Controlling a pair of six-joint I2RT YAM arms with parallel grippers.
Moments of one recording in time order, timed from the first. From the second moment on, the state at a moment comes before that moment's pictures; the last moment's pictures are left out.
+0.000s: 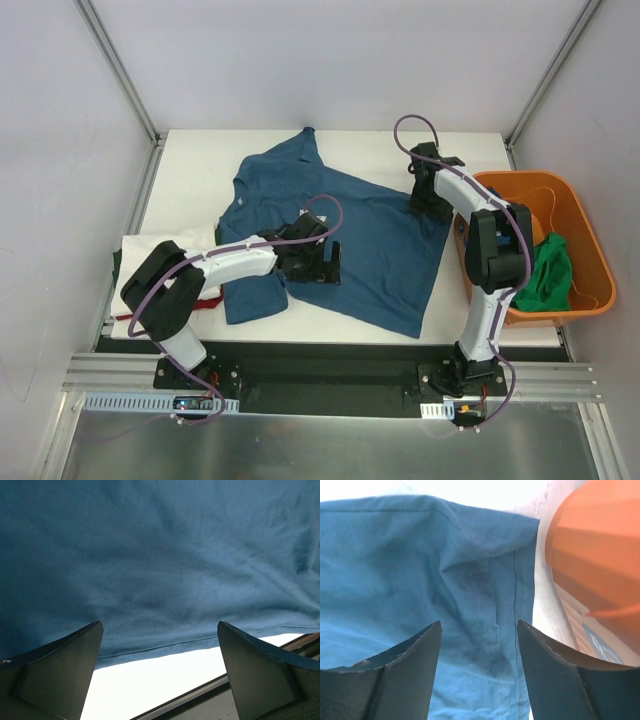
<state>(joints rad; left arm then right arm) -0.80 1.64 0.98 -0.38 0.09 -0.67 0.23 1.98 1.55 -0.85 0.41 0.56</state>
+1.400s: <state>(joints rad) -0.79 1.71 1.01 -0.34 0.11 -0.64 0.15 2.24 1.95 -0.88 0.43 0.30</state>
